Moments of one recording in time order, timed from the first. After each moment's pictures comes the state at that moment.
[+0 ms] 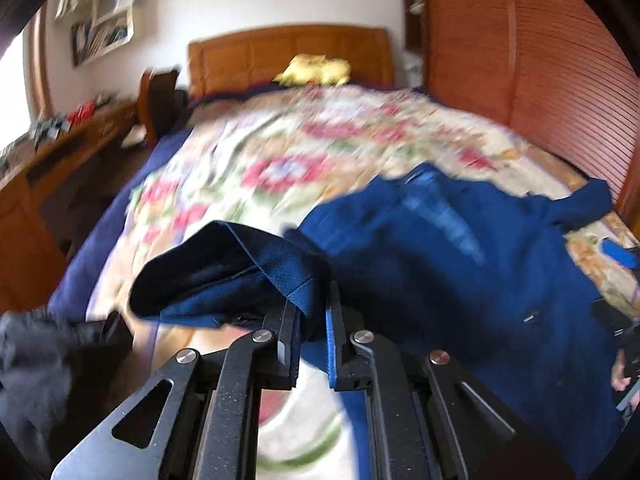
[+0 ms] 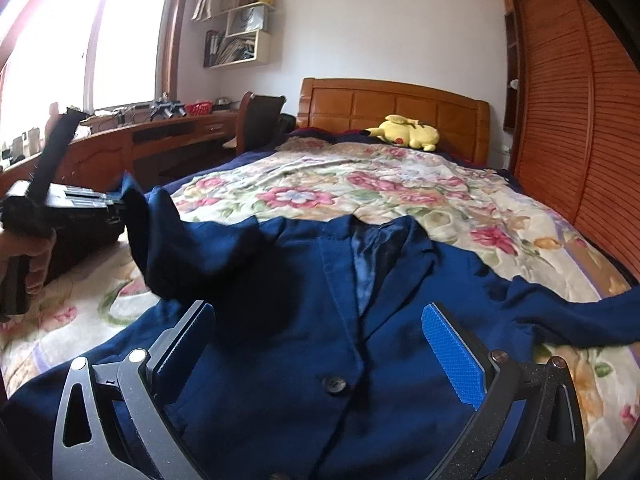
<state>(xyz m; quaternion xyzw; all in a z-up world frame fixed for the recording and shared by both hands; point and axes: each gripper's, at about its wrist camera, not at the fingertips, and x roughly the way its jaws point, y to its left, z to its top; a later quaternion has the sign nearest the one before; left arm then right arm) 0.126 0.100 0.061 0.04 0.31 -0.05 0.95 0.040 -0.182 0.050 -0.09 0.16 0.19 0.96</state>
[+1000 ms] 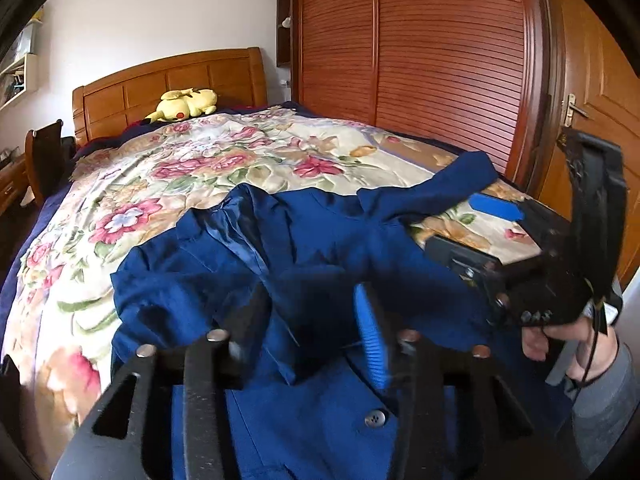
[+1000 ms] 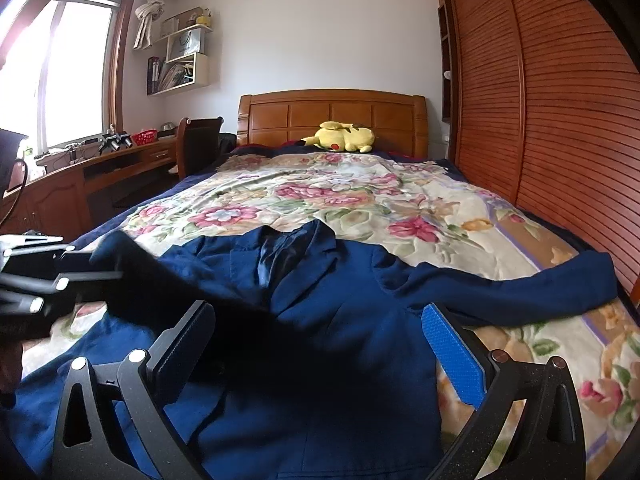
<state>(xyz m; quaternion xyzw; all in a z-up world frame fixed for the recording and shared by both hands) 0.086 -0.064 0.066 0.06 0.28 -0.23 0.93 0.012 -0.245 0.061 -0.05 0.15 0.12 0.98</state>
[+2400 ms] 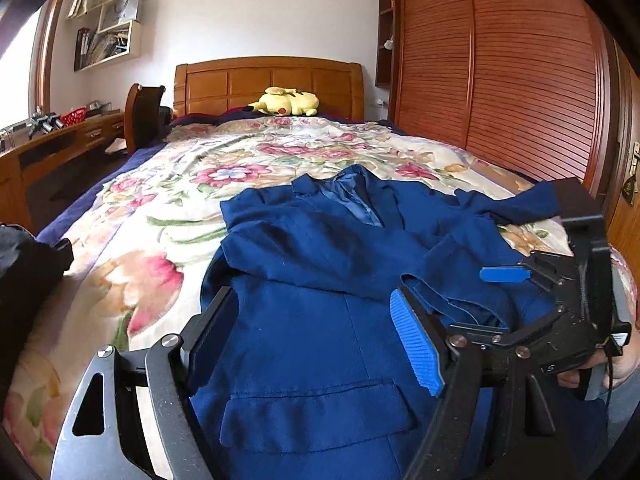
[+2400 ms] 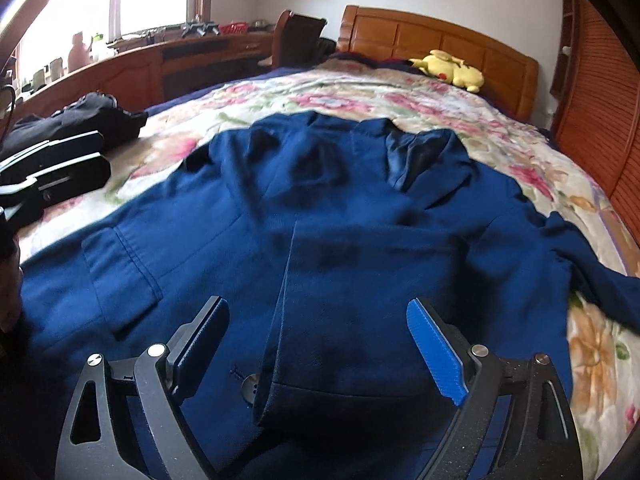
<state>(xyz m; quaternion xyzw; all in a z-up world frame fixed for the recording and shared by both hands) 0.031 0.030 0.001 -0.01 0.25 -0.08 0.96 0.061 -0.193 0.017 -0.17 0.29 0.25 0.91</state>
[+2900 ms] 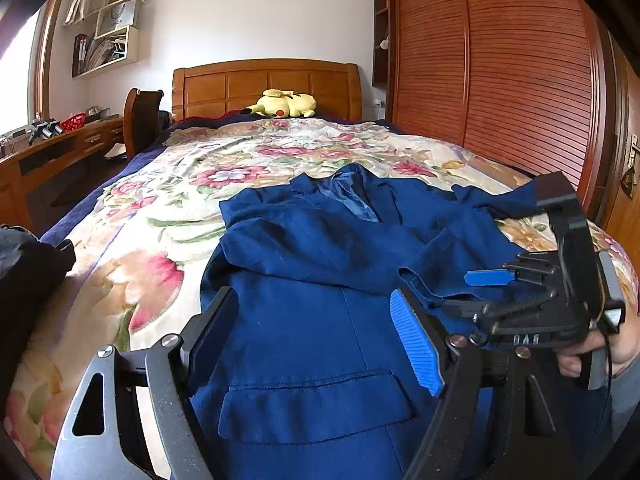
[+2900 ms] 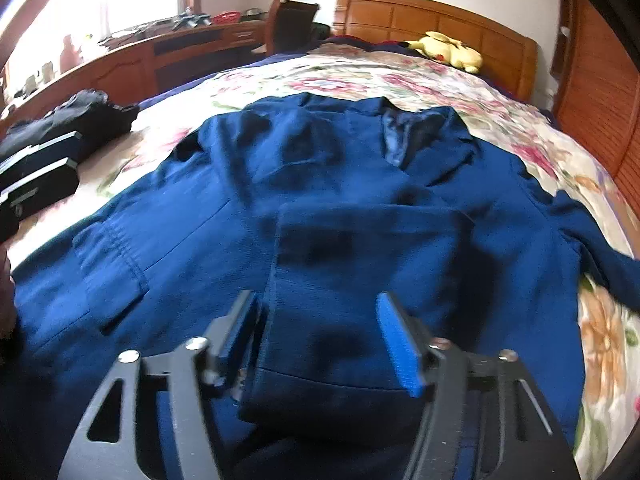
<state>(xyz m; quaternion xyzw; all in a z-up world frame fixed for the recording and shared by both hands) 0.022 0.026 -0.001 0.00 0.25 -0.08 0.97 0.079 -0.195 0.011 -0.14 0.32 0.24 0.91</state>
